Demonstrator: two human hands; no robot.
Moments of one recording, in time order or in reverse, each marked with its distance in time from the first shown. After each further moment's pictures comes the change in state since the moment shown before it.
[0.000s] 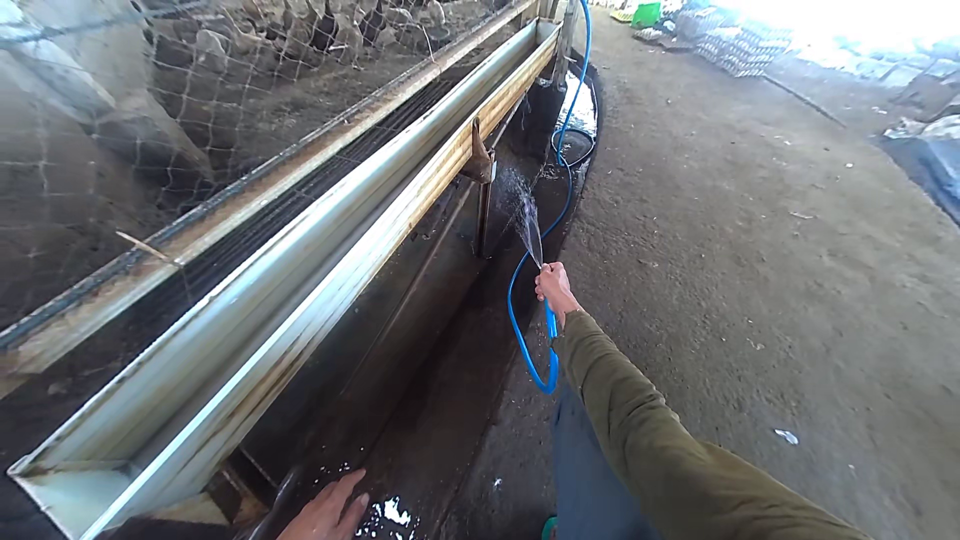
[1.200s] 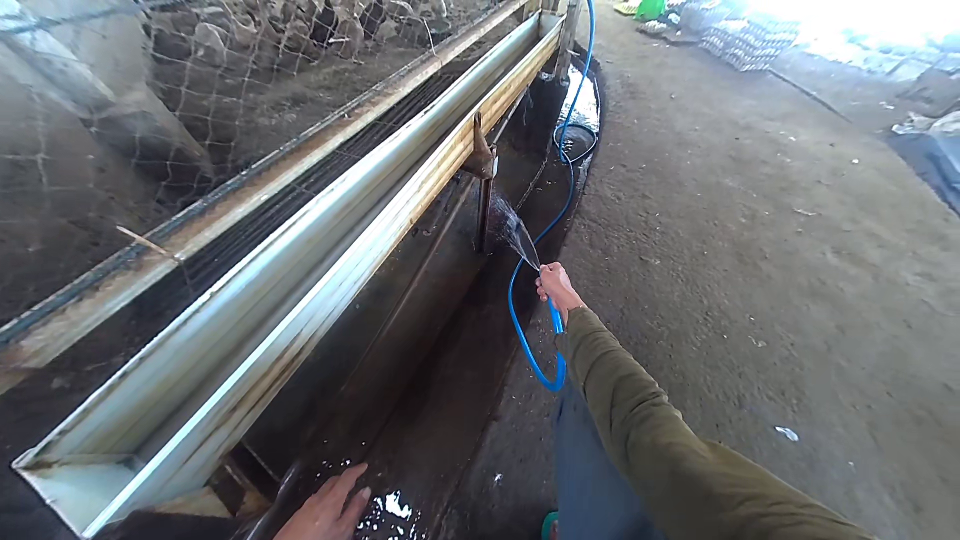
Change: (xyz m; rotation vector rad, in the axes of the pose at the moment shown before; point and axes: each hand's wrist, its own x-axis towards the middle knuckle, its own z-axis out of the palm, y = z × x) left_hand 0.001 0.000 0.001 0.005 0.004 0.004; right_hand -0.001 0.001 -0.005 -0.038 -0.076 0.057
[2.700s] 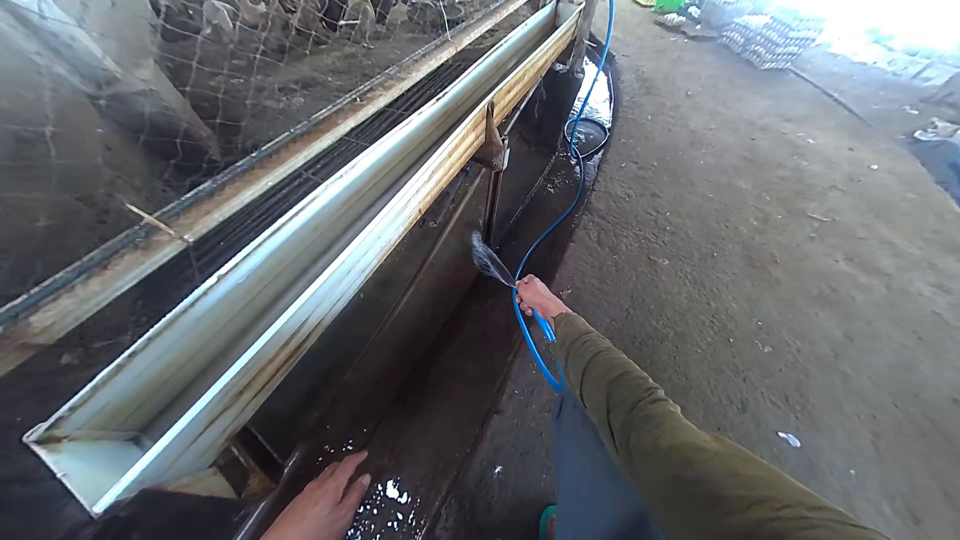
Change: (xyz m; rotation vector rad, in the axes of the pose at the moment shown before) left_hand 0.003 -0.007 -0.003 -0.020 -0.002 -0.010; right_hand -0.013 0.018 0.048 -0.232 -0.255 0.097
